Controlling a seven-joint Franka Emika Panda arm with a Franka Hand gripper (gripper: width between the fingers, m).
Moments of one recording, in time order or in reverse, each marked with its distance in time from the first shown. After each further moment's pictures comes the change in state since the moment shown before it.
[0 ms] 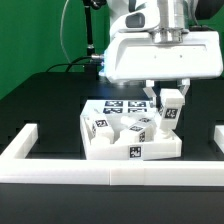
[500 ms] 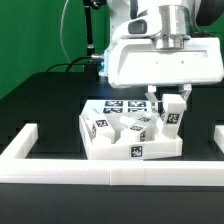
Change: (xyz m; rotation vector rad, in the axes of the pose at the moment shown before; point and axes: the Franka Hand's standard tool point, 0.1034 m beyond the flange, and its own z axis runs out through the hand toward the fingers) arm -0.005 0.000 0.008 -0.017 0.040 -0.010
